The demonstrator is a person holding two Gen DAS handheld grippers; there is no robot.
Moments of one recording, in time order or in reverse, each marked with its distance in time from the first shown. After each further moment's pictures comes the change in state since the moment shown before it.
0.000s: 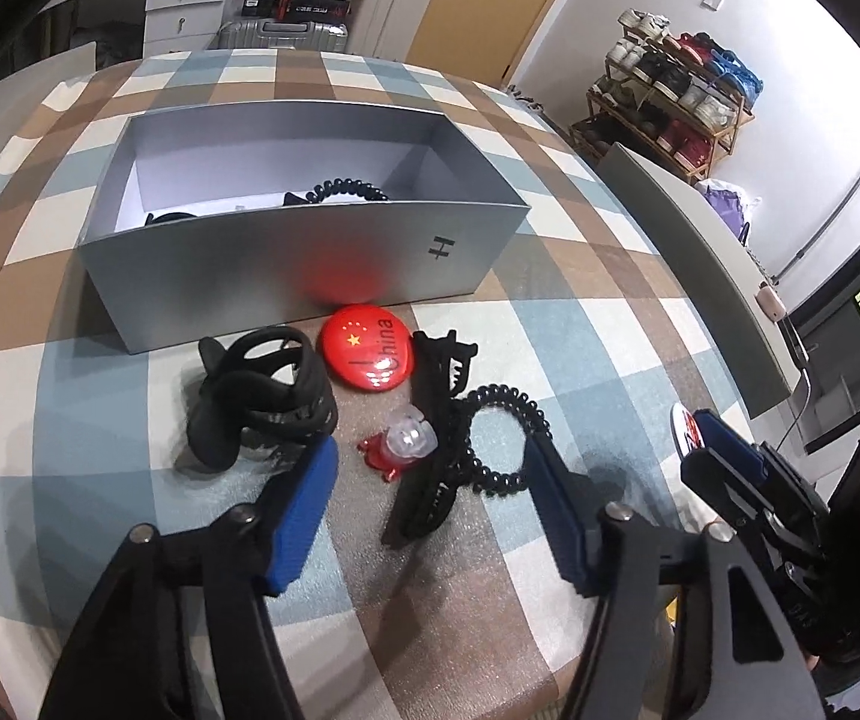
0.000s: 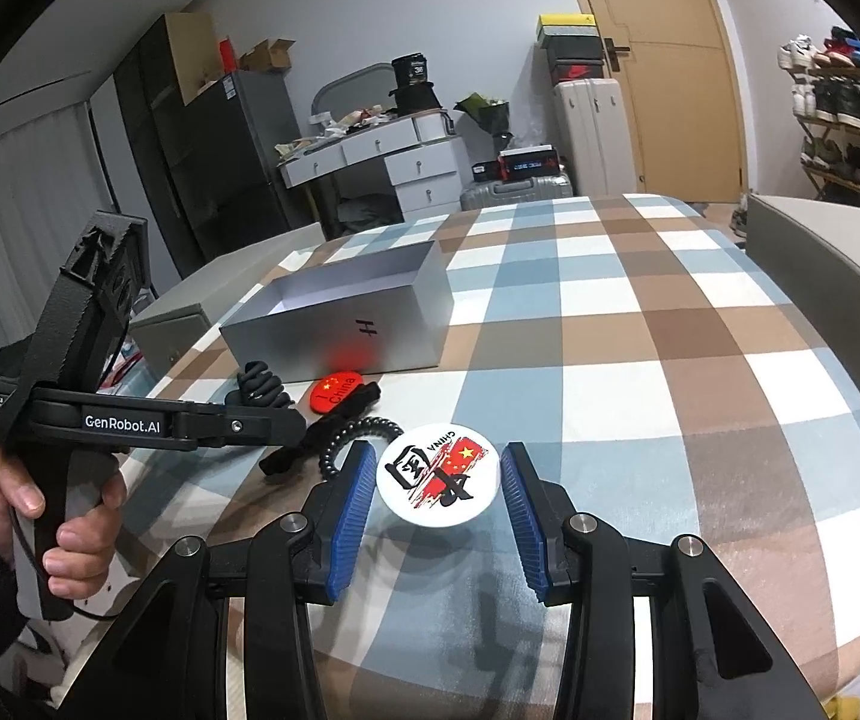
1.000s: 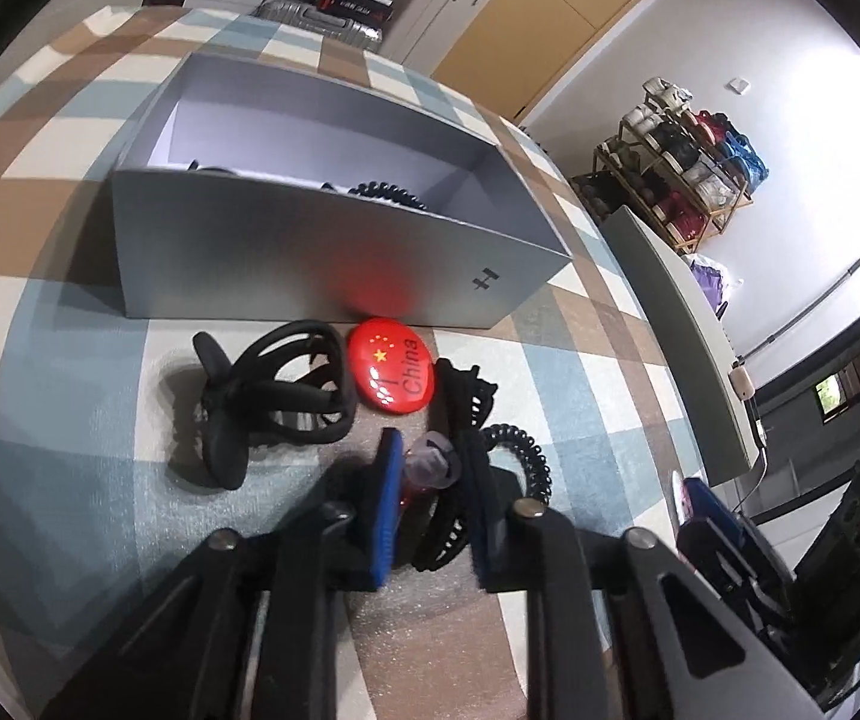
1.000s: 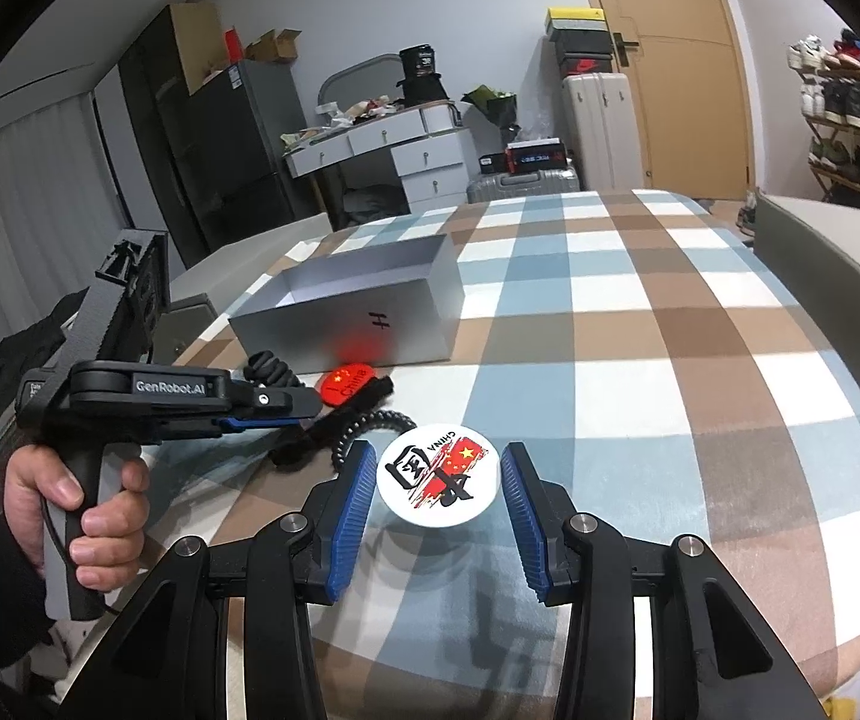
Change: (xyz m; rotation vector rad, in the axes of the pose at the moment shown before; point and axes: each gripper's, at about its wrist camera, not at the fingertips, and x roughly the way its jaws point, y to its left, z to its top) left arm 0.000 0.028 -0.003 -0.173 -0.064 -0.118; right arm -0.004 0.010 0.006 -0.033 0.018 0.005
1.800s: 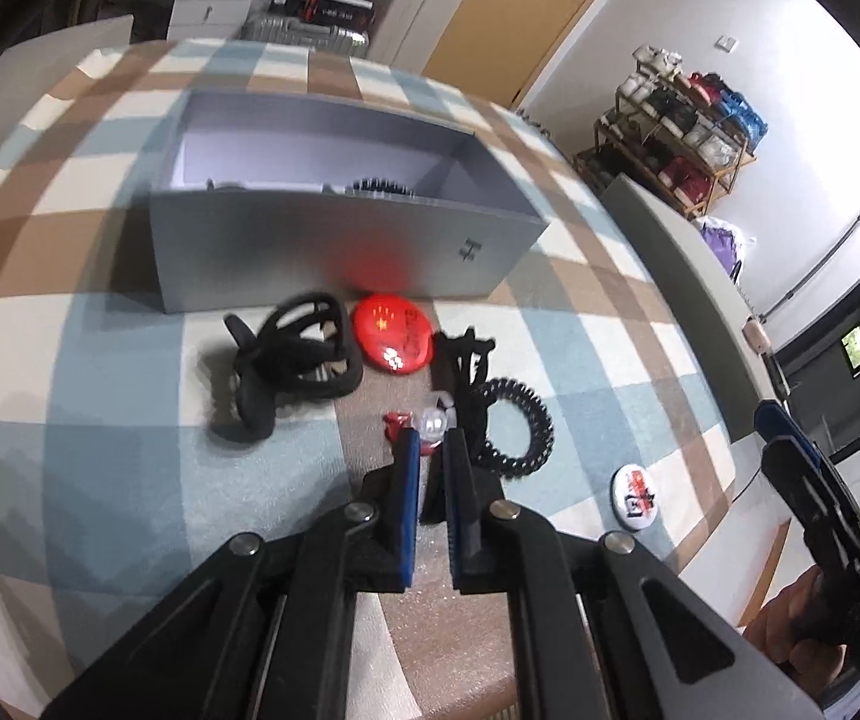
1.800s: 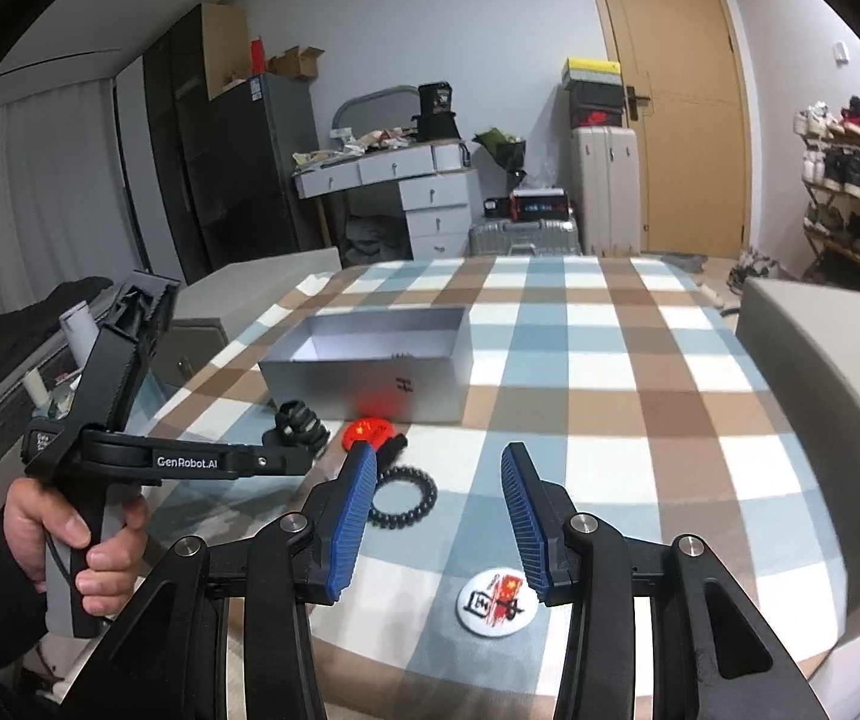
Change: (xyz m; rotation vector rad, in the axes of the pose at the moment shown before) left arm -0.002 -0.012 -0.005 0.097 0.033 0.078; right arm -0.026 0.020 0.017 -0.070 -0.047 -0.060
